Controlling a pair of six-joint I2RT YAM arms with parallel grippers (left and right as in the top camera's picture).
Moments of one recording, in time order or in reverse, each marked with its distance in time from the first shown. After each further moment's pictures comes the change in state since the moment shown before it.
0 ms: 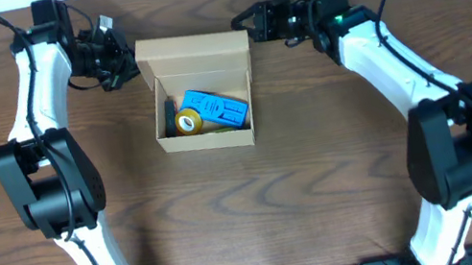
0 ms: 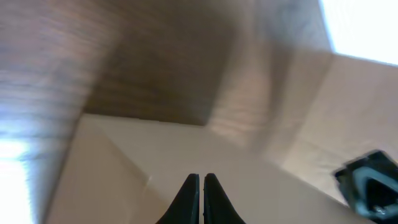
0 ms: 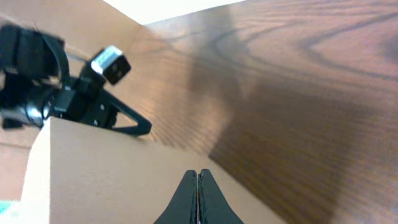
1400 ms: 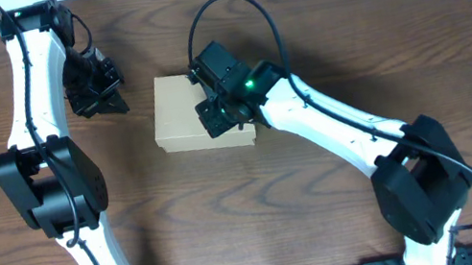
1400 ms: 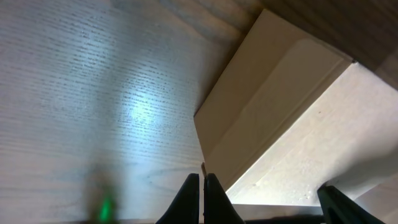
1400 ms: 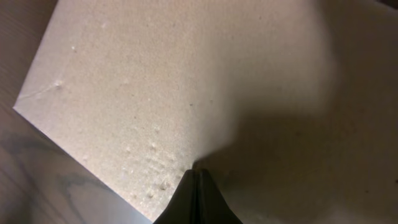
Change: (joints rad) left arm -0.015 -0.002 0.153 -0.512 -0.505 0.116; right arm 0.433 -0.004 0.043 -0.549 0.612 -0.142
